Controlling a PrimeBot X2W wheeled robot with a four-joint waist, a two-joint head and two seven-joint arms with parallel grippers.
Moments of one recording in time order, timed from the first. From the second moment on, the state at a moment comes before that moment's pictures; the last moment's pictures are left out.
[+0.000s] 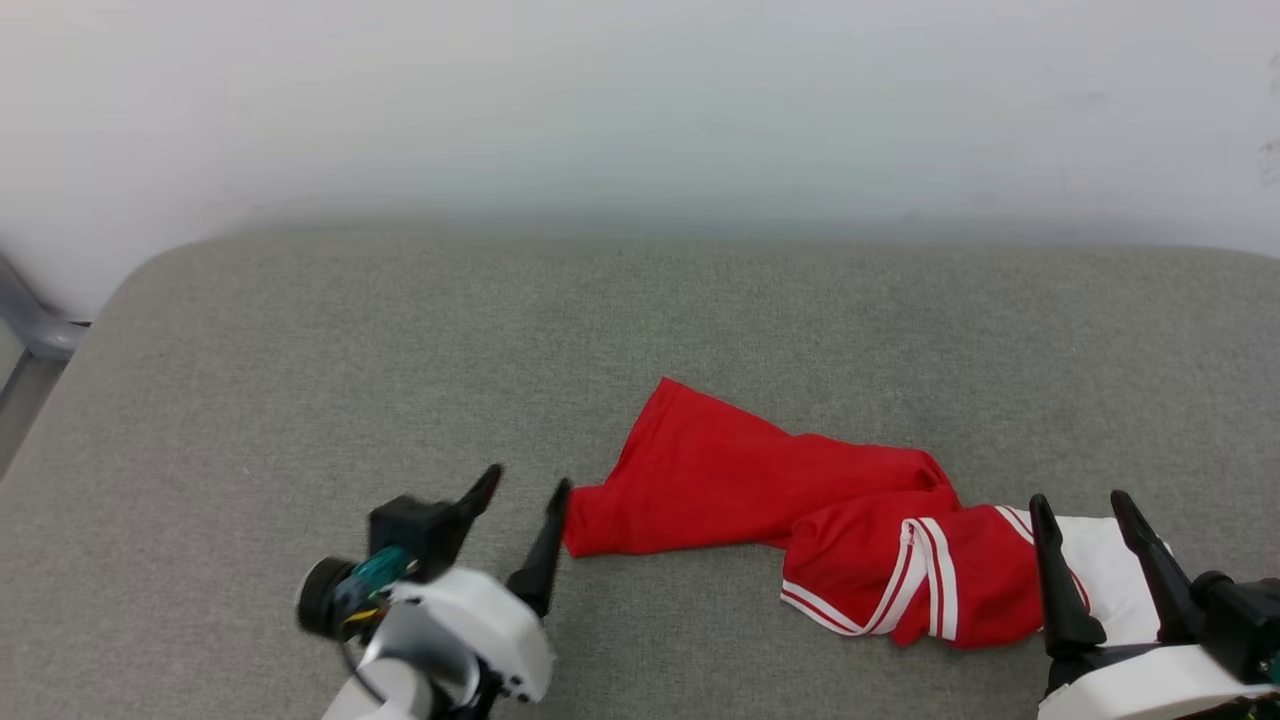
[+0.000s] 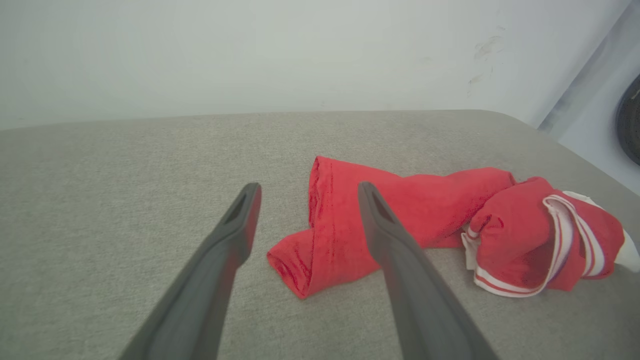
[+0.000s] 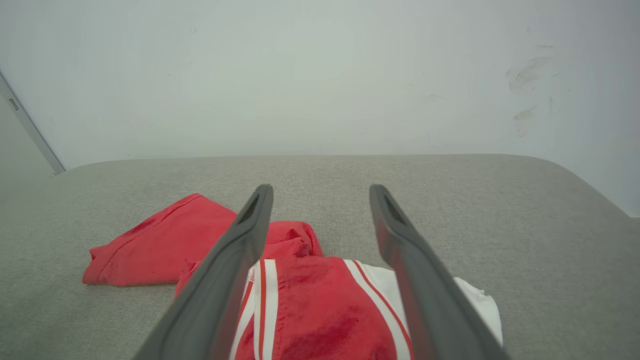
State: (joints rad) left arm -0.16 0.18 -0.32 0.27 -0.36 -0.07 -0.13; right arm 0.12 -0.05 -0.08 -0.10 0.16 0.13 -0.05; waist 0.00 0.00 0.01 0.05
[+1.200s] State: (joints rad) left arm -0.66 0.21 -0.96 0.44 -0.70 -0.13 0.53; right arm -0.01 -0.05 -0.06 -0.09 0.18 0.13 -0.08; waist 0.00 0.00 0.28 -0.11
